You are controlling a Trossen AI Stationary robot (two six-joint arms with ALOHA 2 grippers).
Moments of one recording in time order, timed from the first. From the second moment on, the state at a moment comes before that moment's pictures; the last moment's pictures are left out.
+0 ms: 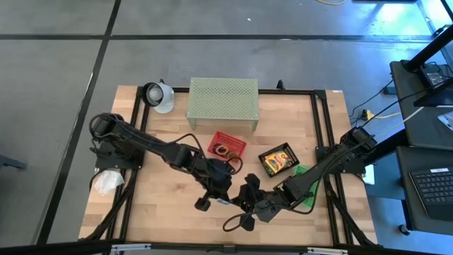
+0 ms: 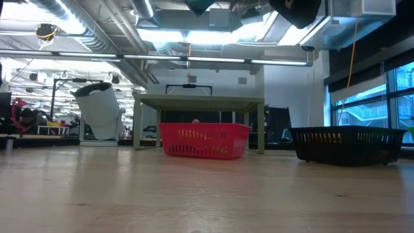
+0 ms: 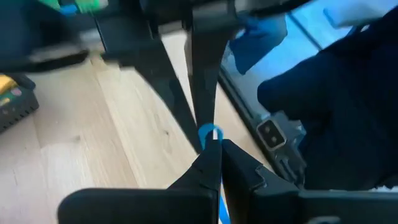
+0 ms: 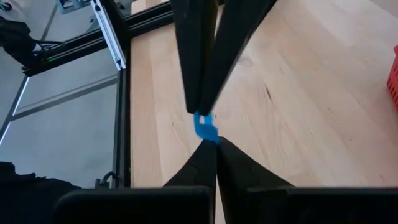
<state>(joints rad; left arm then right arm) -0.31 1.70 1.36 -0.37 0.26 -0.04 0.63 1.79 1.28 -0.16 0.50 0.72</state>
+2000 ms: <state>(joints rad) -0.38 1.64 1.11 0.01 -0.06 -0.08 0.92 1.53 1.18 -1.39 0.17 1.85</state>
